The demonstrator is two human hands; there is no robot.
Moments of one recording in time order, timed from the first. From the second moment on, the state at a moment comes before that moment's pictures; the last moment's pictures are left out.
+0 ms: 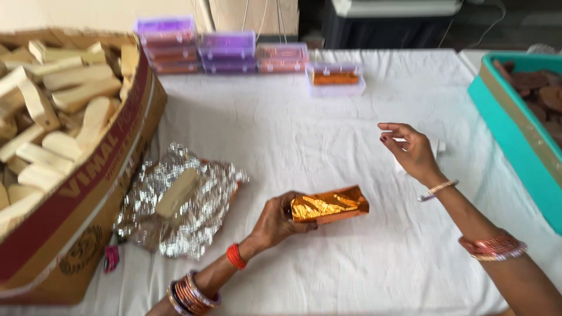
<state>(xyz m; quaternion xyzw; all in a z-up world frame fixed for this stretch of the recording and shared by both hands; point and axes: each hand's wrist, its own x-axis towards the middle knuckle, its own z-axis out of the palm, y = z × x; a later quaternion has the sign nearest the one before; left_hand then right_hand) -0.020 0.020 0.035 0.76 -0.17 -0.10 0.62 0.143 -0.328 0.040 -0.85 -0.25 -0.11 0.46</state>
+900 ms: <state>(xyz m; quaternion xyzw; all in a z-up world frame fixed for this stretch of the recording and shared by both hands) 0.020 0.029 0.000 0.69 -0.09 -0.19 0.69 0.274 -0.229 0.016 -0.97 -0.19 -0.14 0.11</state>
